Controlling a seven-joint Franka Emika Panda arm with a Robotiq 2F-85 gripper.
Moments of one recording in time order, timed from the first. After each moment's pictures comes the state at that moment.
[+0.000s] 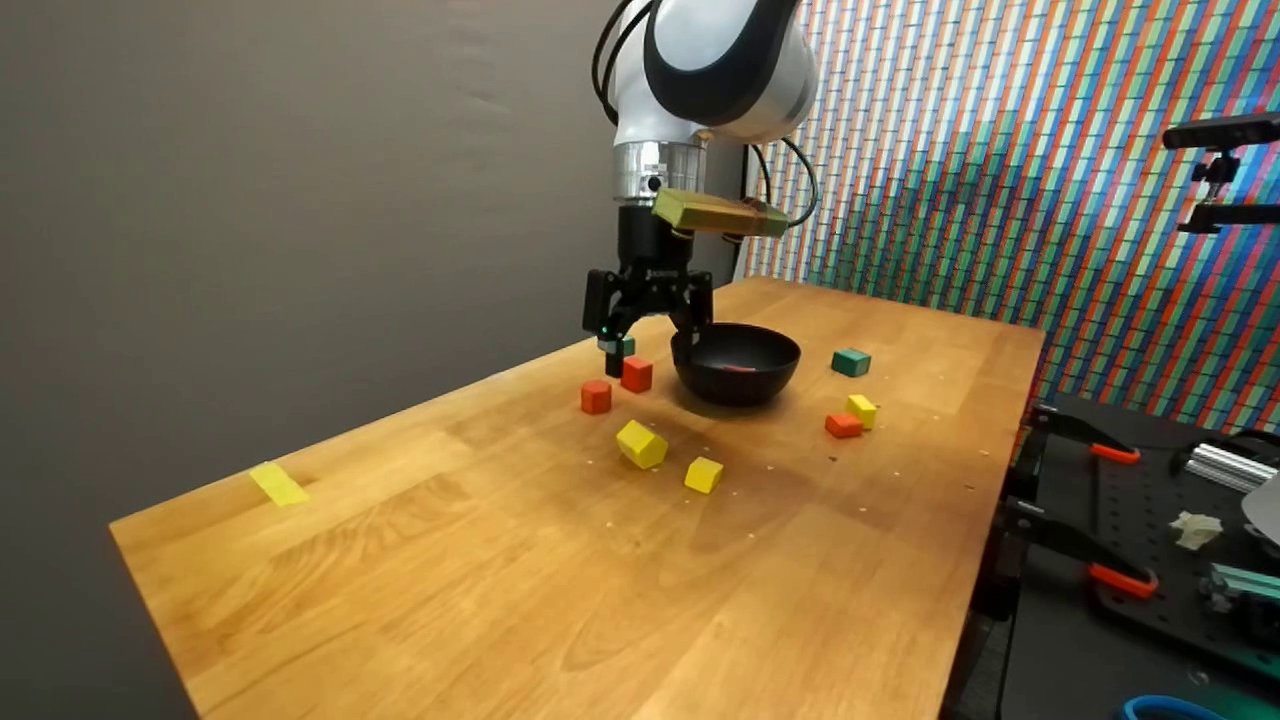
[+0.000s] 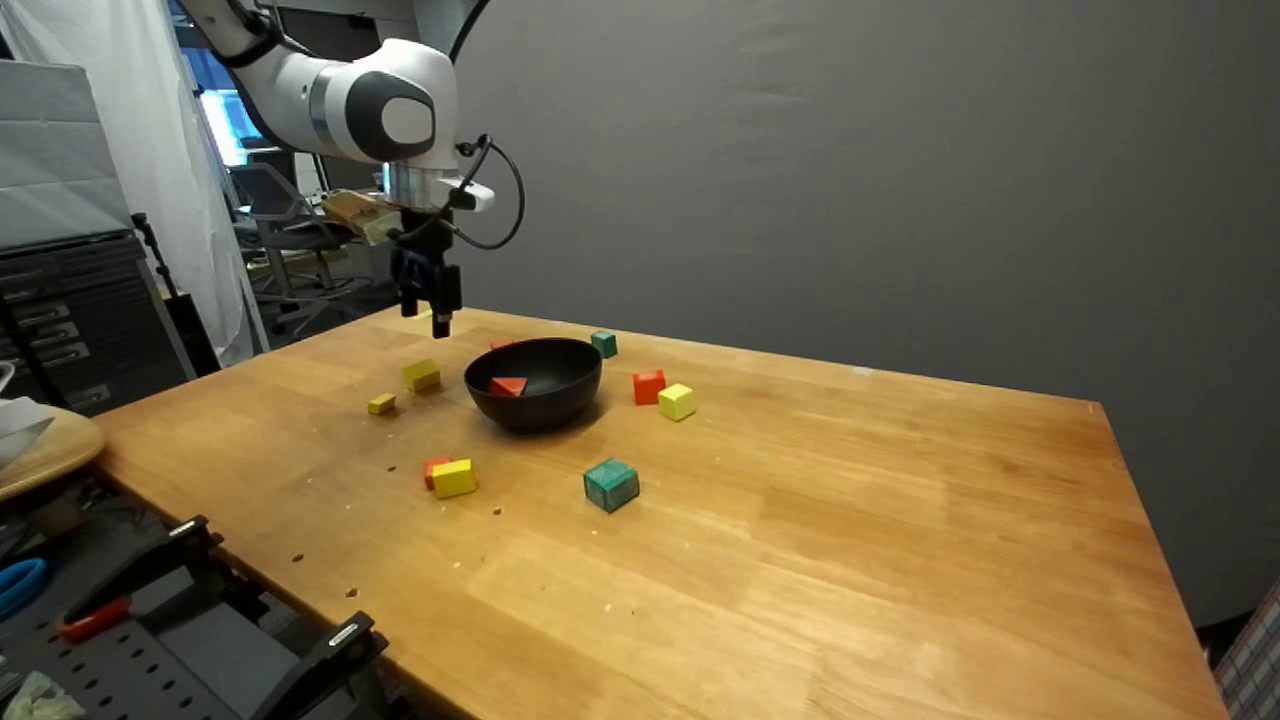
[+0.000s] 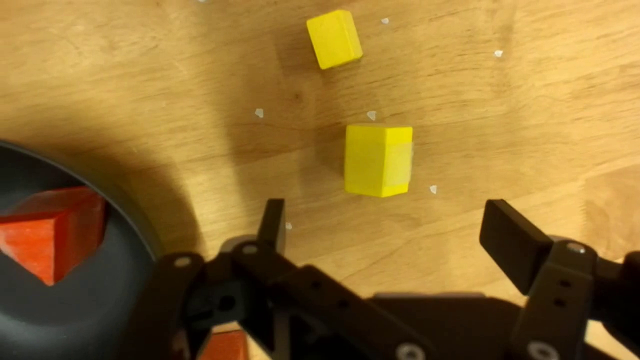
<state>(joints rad) 0.22 0.47 0.12 -2.00 0.18 2.41 0.38</state>
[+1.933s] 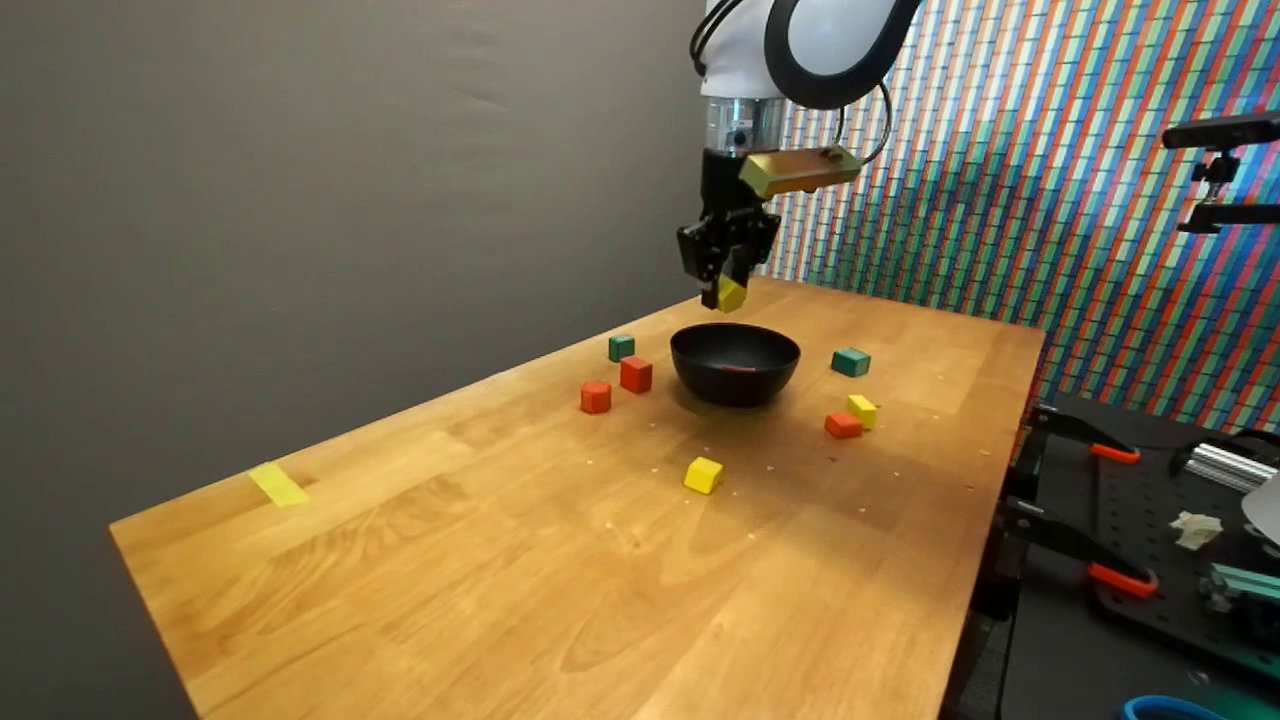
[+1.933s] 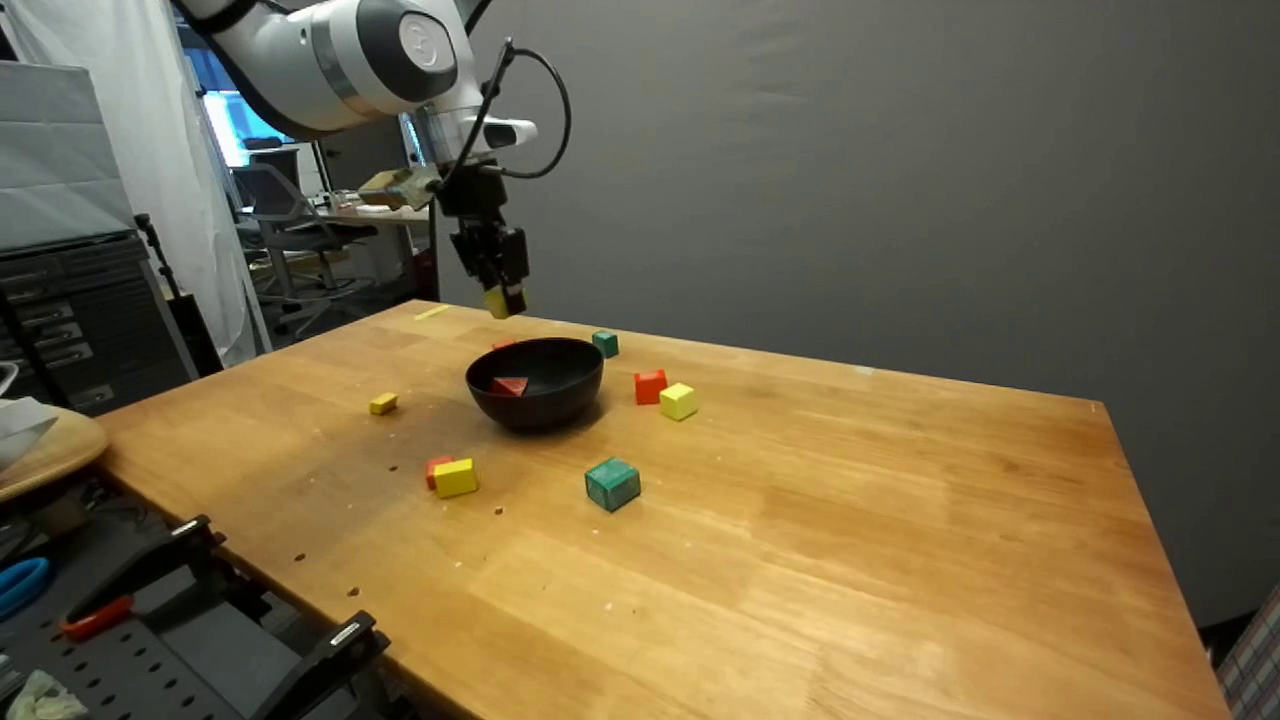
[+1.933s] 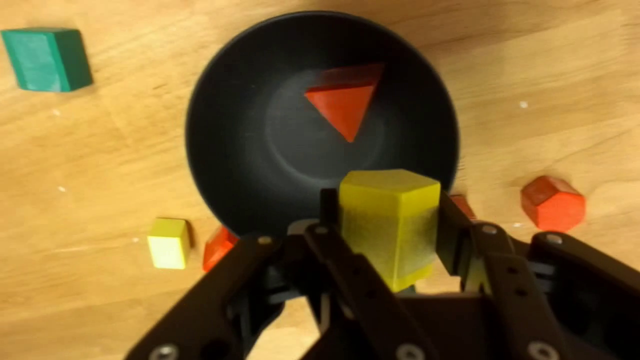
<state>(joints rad) 0.26 0.25 -0.10 -2.22 -0.18 2.53 0.55</state>
